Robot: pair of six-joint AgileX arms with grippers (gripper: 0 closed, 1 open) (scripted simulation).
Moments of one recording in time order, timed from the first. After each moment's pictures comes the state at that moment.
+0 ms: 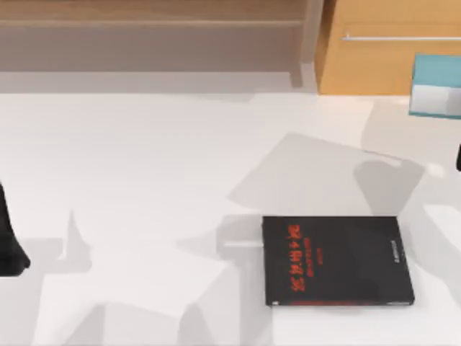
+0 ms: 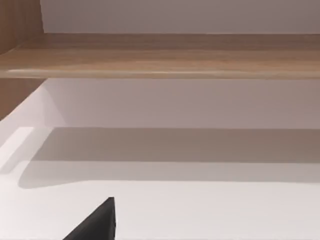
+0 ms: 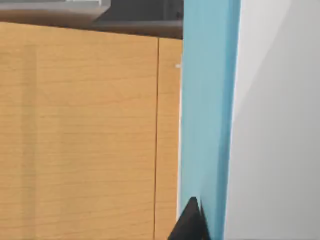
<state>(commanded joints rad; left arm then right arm) 0.00 0.00 0.00 0.00 0.00 0.00 0.45 1.29 0.68 0.06 0.75 1.80</state>
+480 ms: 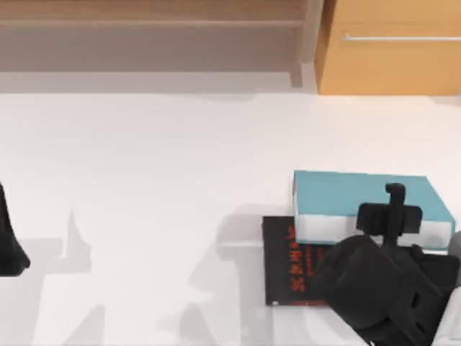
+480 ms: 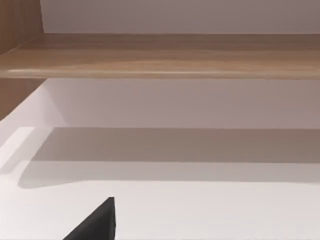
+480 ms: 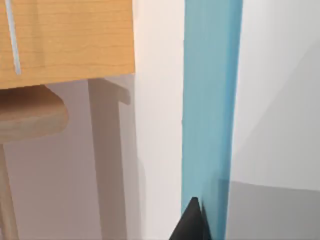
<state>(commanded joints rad) 0.00 0.00 0.00 0.00 0.00 0.00 1.01 1.43 0.52 -0.02 0.91 2.35</state>
